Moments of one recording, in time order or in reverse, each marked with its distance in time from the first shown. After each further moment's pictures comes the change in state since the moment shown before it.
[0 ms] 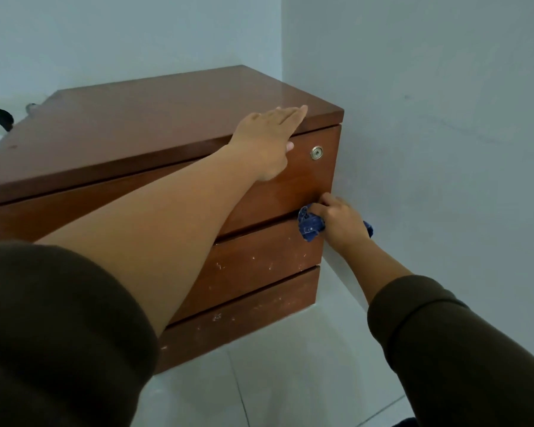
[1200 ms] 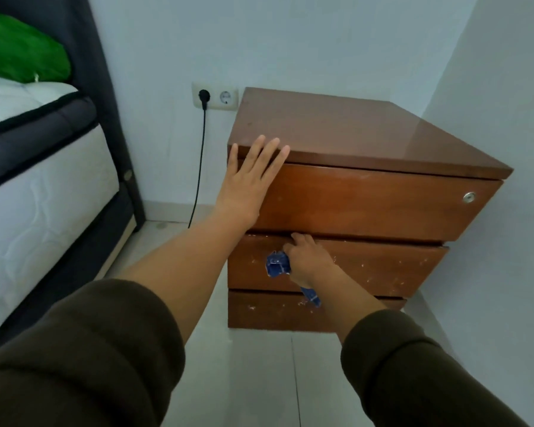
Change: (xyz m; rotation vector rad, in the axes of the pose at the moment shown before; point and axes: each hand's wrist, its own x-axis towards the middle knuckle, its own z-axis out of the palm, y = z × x) left_hand -0.260 -0.148 0.017 0.296 0.128 -0.496; right_hand -0.012 -0.291 0.014 -0.209 -0.496 -0.337
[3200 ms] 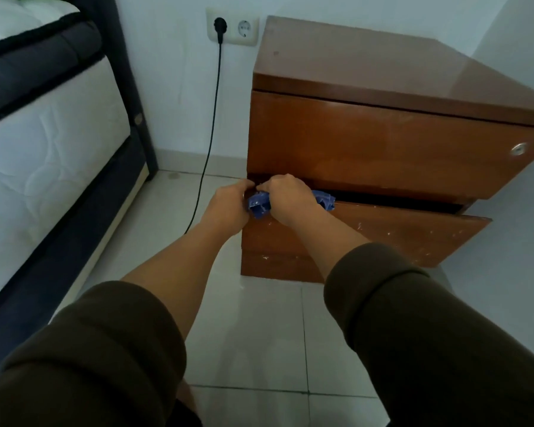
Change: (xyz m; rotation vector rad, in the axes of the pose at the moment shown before) left_hand -0.099 -0.007 0.077 -0.743 -0.269 -0.394; right_hand 0.018 -0.067 -0.027 0.112 0.090 -0.063
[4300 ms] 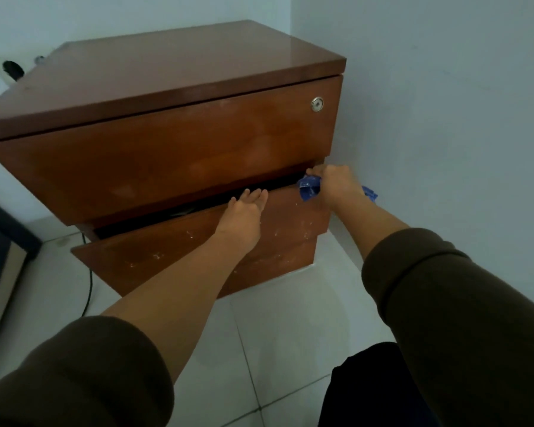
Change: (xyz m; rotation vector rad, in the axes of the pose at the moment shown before) left_hand 0.016 0.232 0.150 0.569 -0.380 0.462; right_hand -0.129 0.319 0.029 0.257 0.113 0.645
